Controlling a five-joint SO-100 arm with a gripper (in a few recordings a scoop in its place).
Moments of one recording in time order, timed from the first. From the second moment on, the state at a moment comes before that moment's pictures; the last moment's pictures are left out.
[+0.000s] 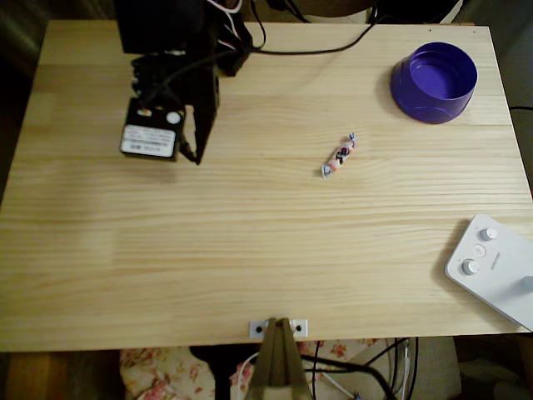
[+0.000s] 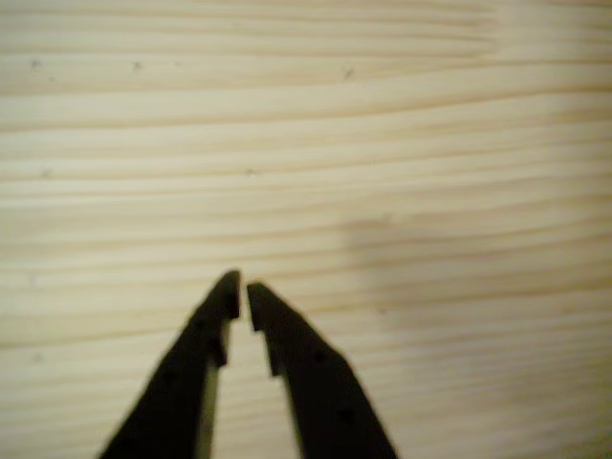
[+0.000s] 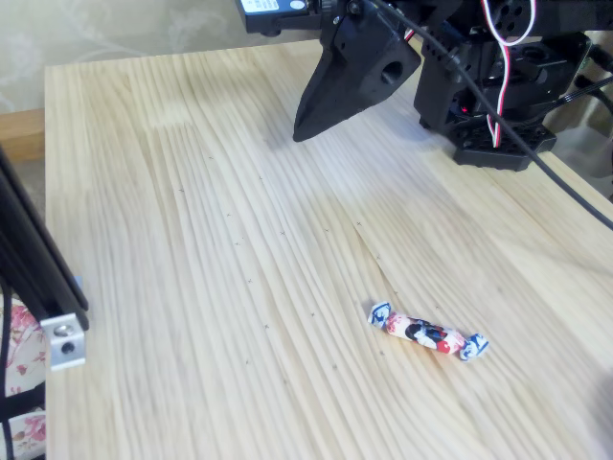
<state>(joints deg) 6.3 188.1 174.3 54.9 3.2</state>
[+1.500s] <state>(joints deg) 6.2 188.1 174.3 54.9 2.1</state>
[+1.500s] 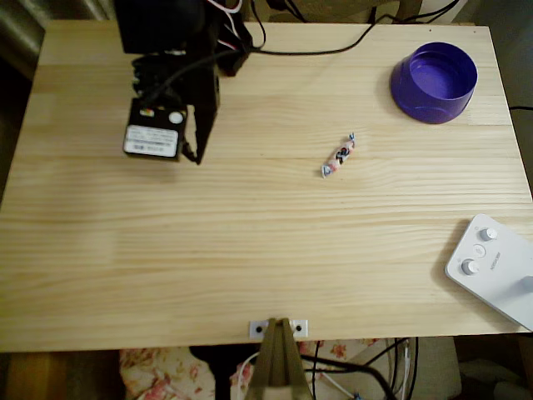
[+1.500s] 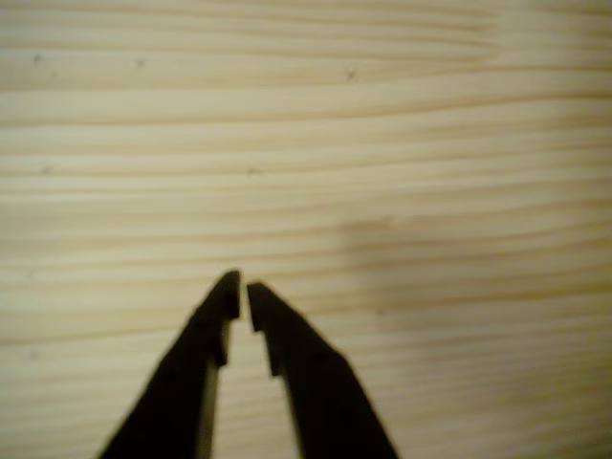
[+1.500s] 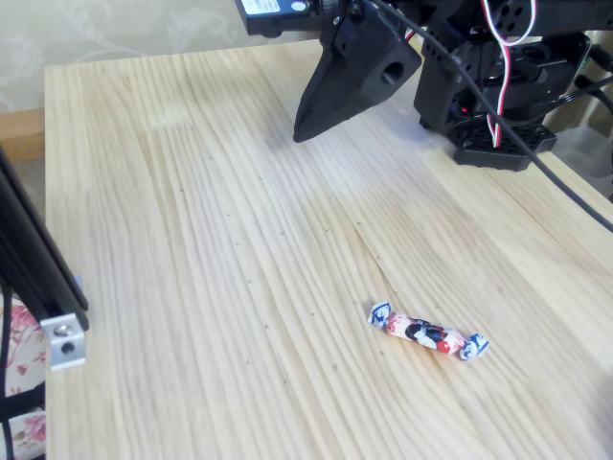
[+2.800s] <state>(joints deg) 5.5 188.1 174.3 54.9 1.8</state>
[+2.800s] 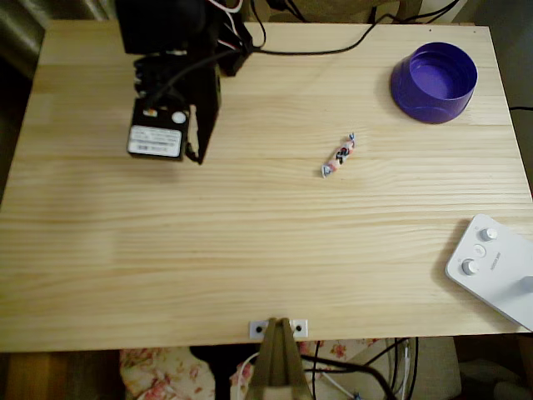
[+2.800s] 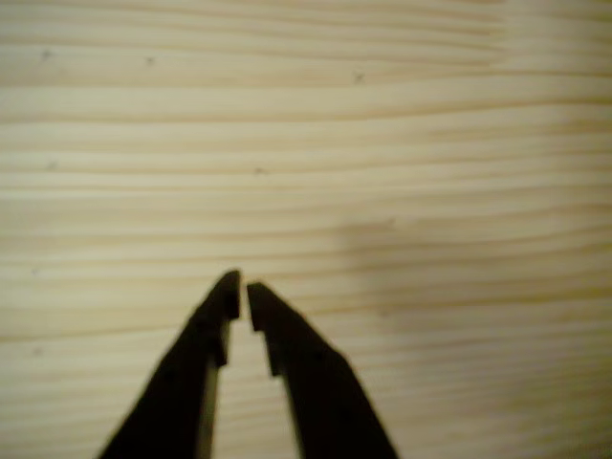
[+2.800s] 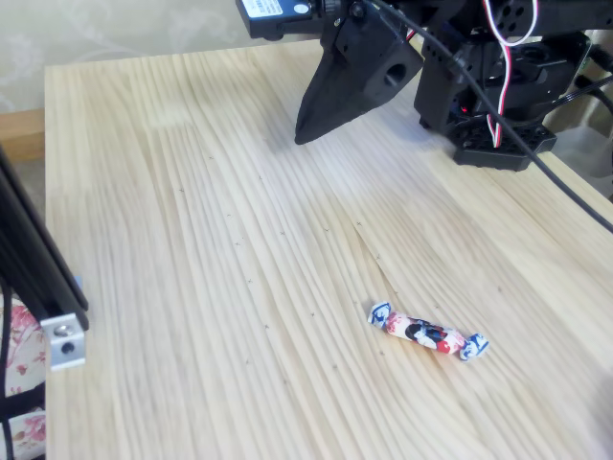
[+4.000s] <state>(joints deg) 7.0 188.1 174.3 54.9 4.2</state>
